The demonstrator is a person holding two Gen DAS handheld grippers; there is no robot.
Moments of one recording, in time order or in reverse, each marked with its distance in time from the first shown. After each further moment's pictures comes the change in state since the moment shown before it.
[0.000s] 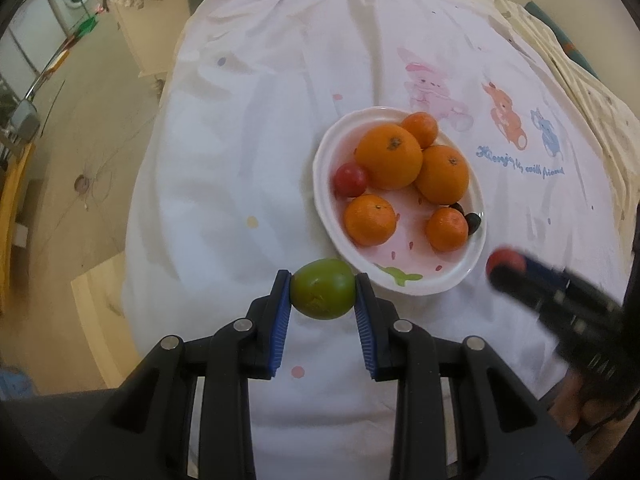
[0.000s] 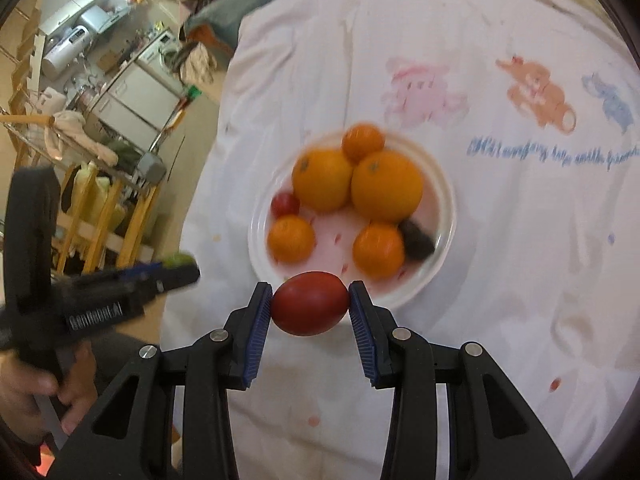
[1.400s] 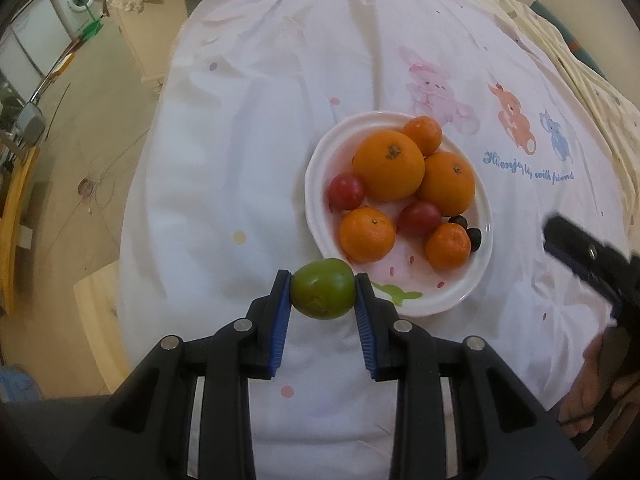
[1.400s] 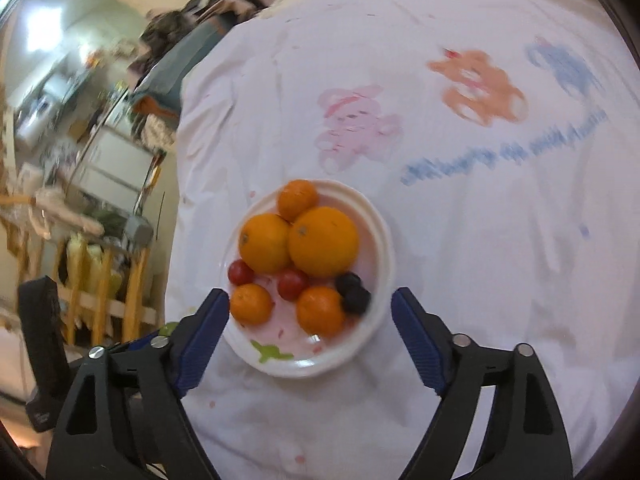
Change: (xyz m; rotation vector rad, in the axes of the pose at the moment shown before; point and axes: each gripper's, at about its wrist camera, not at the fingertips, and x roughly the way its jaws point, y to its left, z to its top) left arm 0.013 -0.008 0.010 -0.020 -0.006 0.032; right arm -0.014 -0.058 0.015 0.248 -0.089 -0.011
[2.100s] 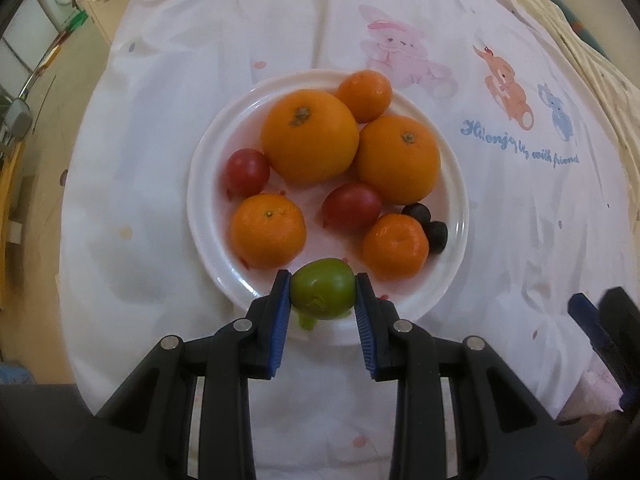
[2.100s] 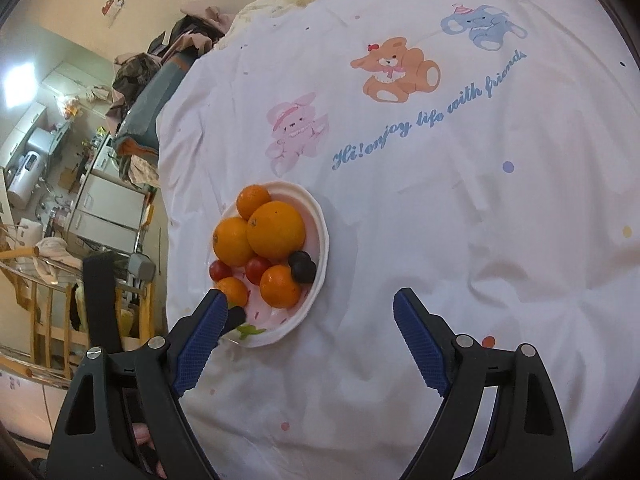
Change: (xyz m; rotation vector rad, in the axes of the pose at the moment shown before) left arm 0.054 -0.071 0.001 0.017 0.076 0.006; right arm -0.043 -0.043 -0.024 0.146 -0.058 0.002
